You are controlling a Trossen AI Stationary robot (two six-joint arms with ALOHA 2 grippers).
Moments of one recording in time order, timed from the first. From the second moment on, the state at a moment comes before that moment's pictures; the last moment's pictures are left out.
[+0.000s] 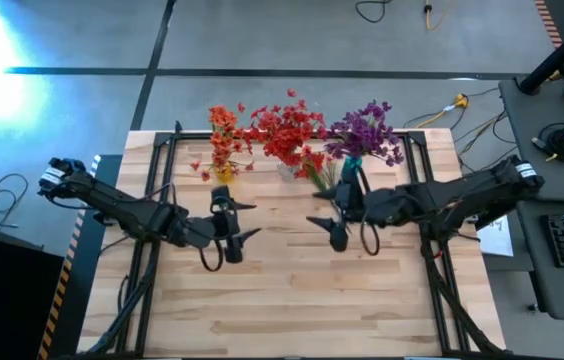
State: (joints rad) left arm -0.38 1.19 0.84 -0.14 -0.69 0.04; right arm 0.24 1.28 1.14 -0.23 0.44 0.22
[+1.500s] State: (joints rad) left arm -0.59 1.52 0.85 -0.42 -0.46 -0.76; right arm -0.03 1.74 0.88 -0.50 0.52 0.92
